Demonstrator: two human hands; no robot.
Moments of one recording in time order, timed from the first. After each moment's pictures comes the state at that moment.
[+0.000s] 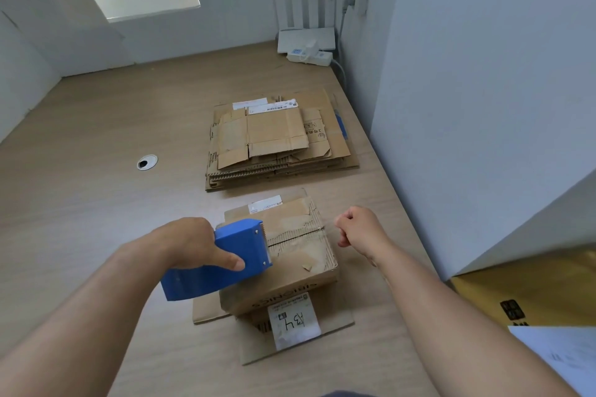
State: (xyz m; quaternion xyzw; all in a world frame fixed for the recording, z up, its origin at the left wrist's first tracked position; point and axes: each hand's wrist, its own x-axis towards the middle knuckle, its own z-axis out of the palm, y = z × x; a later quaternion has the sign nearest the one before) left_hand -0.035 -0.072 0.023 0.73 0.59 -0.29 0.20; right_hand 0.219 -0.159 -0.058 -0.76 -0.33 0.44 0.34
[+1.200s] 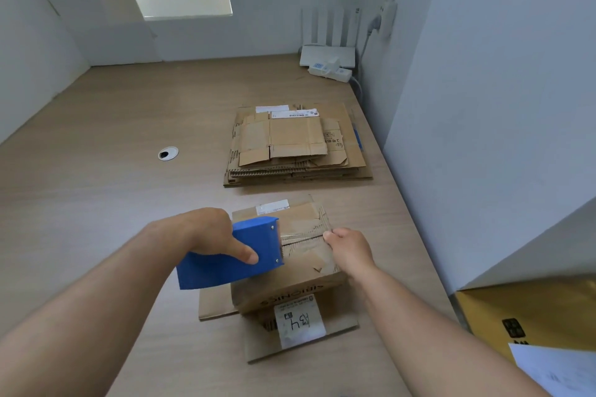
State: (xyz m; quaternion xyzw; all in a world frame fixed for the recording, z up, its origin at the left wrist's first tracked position) left_hand -0.051 -0.075 0.026 0.73 0.57 -0.27 0.24; right_hand 0.166 -0.167 -0.061 -0.80 -0.39 0.38 0.27
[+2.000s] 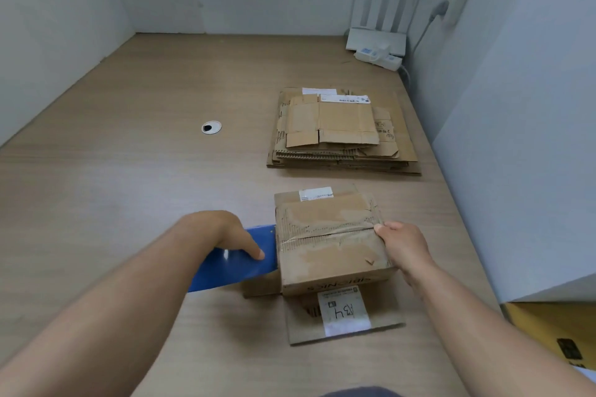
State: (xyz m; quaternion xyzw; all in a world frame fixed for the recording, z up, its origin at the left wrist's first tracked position) left_hand -0.114 -0.078 0.004 0.64 0.65 -0.32 0.27; right_hand 0.163 -0.158 -0.074 -0.82 -0.37 0.33 0.28
